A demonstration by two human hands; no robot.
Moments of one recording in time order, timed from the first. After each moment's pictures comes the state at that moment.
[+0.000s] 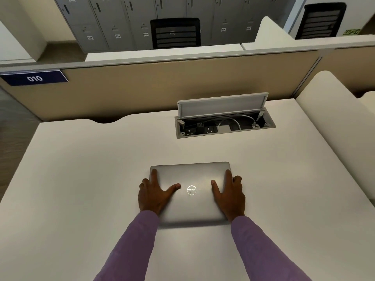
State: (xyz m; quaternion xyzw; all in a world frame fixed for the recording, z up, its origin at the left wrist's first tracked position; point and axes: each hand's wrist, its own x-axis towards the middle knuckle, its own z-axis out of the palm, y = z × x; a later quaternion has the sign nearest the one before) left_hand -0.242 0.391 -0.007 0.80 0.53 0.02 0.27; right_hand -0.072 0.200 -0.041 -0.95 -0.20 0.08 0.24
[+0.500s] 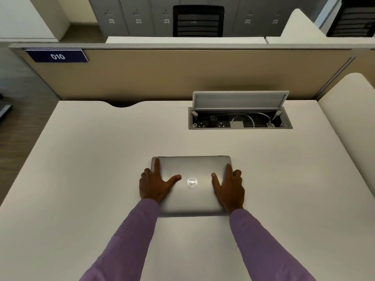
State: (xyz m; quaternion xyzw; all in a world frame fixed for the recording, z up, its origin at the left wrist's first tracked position) left_hand -0.260 0.396 -0.012 0.80 0.55 0.01 0.23; right_hand -0.078 0.217 -0.040 -0.94 -0.24 0.10 0.22
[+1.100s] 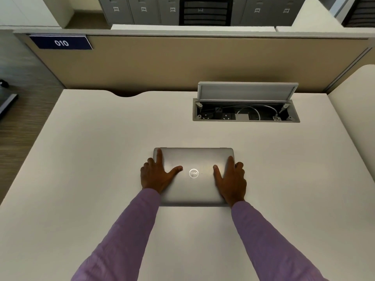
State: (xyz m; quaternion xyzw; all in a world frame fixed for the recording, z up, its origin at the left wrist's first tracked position) left_hand -0.265 0.400 -0.021 0.83 0.54 -0.02 0.16; right_hand -0.083 0.221 -0.040 -0.94 -0.25 0.09 0.19
